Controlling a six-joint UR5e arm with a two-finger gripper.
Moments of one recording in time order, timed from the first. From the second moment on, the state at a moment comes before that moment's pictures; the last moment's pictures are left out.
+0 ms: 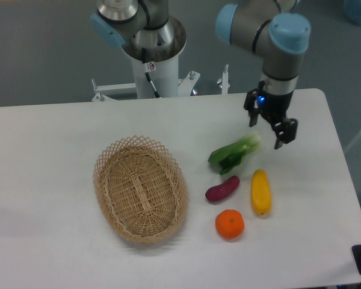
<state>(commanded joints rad) 2.82 -1.73 -1.64 -1.11 1.42 1.77</state>
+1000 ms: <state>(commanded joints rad) 3.01 -1.75 -1.34 -1.41 1.41 1.97</state>
